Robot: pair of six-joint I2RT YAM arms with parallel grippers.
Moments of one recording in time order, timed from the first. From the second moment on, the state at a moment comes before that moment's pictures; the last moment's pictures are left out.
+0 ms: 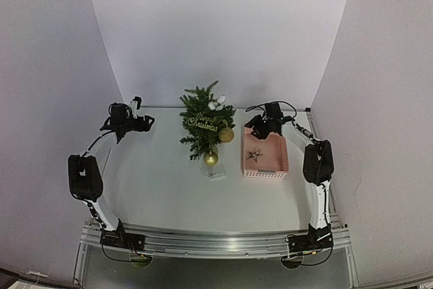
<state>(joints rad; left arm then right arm) -0.06 1.78 1.39 -0.19 0.36 -0.02 0.31 2.28 1.90 -0.45 -0.40 1.02</state>
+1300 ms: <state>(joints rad) -0.06 1.78 1.30 -0.12 0.37 -0.05 0.33 2.26 1.85 -0.82 -0.18 0.85</state>
